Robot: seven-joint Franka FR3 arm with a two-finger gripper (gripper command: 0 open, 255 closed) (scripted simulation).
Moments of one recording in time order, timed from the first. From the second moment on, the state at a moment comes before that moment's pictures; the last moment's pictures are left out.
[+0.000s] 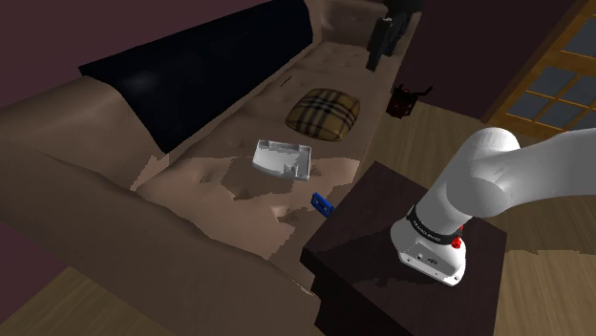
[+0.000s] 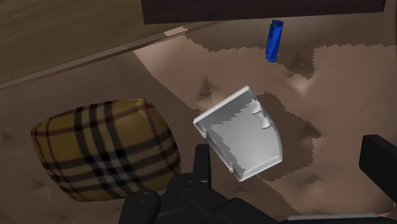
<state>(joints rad) -0.01 -0.83 0.00 -2.35 -0.08 1.58 -0.05</state>
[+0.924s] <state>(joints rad) -0.01 -0.71 0.03 -2.65 -0.03 1.91 0.04</state>
